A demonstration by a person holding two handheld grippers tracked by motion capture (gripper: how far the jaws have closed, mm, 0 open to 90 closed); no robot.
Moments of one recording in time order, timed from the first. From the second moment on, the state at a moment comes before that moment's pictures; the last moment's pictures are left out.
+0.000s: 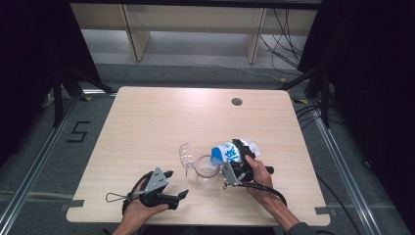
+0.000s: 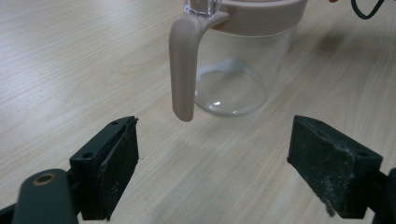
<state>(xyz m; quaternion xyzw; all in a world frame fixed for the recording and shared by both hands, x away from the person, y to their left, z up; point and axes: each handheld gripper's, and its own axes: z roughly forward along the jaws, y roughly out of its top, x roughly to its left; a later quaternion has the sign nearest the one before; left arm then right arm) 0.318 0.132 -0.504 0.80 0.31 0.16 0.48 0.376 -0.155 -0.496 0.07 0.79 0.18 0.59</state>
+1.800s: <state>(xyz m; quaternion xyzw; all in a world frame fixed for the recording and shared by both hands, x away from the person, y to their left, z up) 0.318 0.132 -0.504 0.80 0.31 0.16 0.48 0.377 -0.153 -0.494 -0.02 0.76 0.14 0.63</state>
